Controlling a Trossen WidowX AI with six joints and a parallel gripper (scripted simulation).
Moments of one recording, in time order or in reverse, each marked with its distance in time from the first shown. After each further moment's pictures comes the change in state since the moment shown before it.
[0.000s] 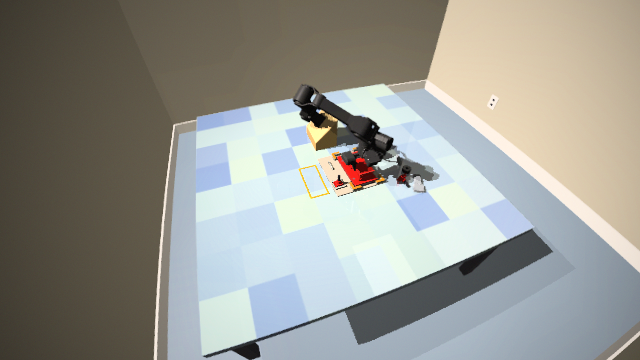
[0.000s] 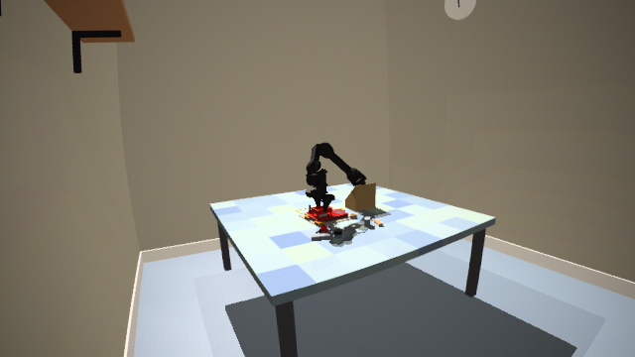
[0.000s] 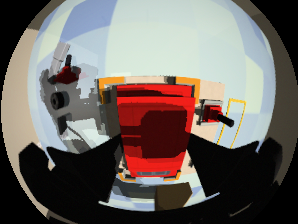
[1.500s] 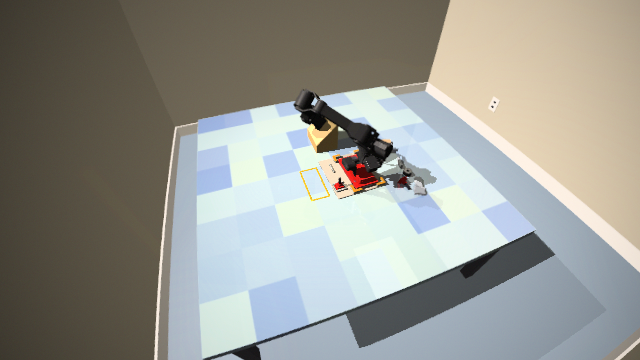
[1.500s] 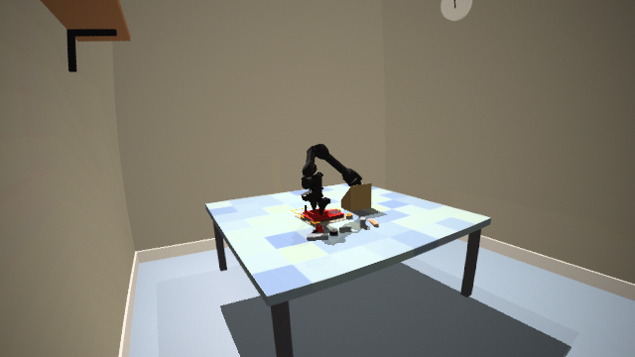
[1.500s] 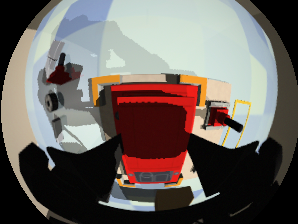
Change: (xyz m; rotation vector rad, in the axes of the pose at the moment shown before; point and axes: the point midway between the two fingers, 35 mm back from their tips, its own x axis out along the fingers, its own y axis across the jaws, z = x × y) arm 0.018 -0.001 0.000 0.001 0.001 -0.001
